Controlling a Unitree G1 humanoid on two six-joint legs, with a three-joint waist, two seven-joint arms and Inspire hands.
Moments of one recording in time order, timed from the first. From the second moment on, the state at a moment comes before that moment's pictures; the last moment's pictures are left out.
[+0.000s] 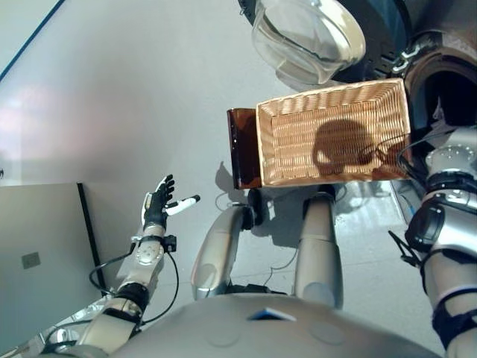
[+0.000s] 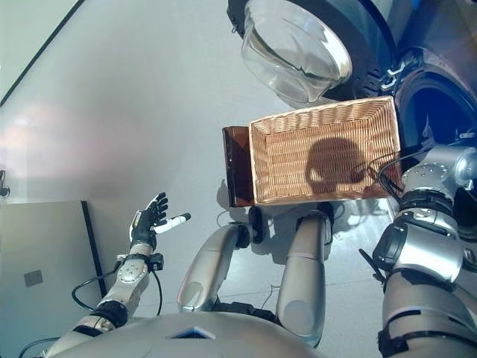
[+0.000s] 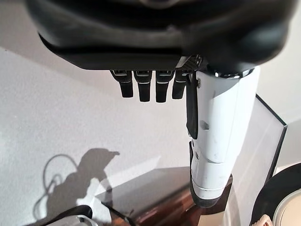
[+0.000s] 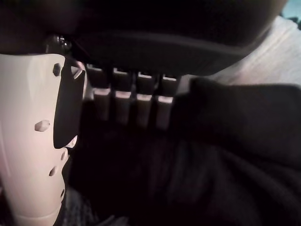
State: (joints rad) left arm 0.00 0.24 -0.25 0.87 -0.25 -0.42 0.20; right arm -0.74 -0.65 -0.38 1.08 0.97 -0.53 -0.52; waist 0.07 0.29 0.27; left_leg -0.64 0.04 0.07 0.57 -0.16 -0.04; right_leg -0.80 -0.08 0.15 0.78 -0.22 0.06
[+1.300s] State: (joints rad) left arm 0.04 0.23 -0.12 1.18 -0.18 -0.31 0.13; right arm -0.10 -0.11 -0.10 1.17 0.79 -0.33 -0.15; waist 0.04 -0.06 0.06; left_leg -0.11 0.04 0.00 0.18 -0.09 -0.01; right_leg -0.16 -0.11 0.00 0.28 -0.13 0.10
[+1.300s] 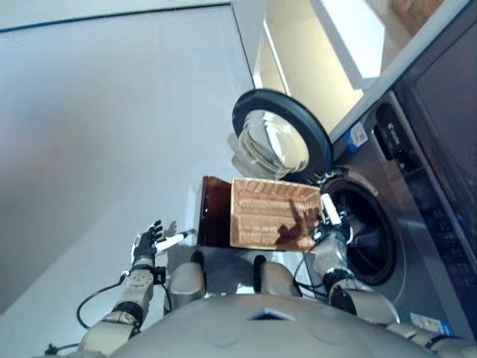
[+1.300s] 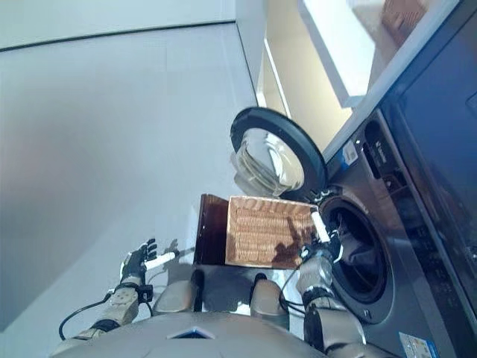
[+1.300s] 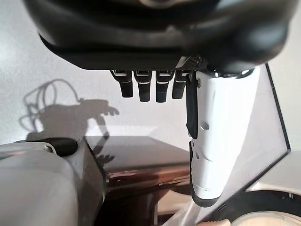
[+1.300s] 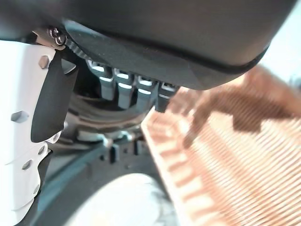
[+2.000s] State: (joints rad) left arm 0.07 0.23 -0.18 1.27 -0.01 -0.27 0.02; right arm 0.12 -0.14 0.01 1.43 0.10 -0.17 -0.15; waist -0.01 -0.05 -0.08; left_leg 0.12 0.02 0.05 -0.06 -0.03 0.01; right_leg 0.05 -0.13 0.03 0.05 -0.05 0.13
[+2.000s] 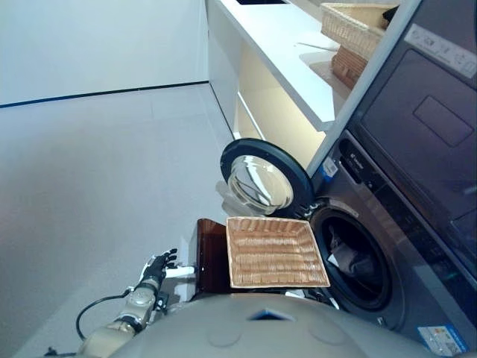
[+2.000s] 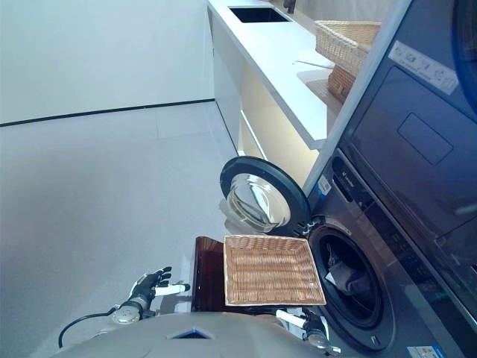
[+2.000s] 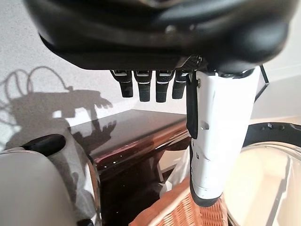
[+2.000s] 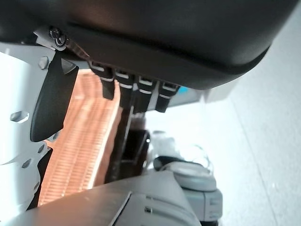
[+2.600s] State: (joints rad) left arm 0.03 0.25 -0.22 1.27 -0.01 -0.27 0.00; right arm 0.04 -0.15 0.02 1.43 0.13 -0.15 -0.13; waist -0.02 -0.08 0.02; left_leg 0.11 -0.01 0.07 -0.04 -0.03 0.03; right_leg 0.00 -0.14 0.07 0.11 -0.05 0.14
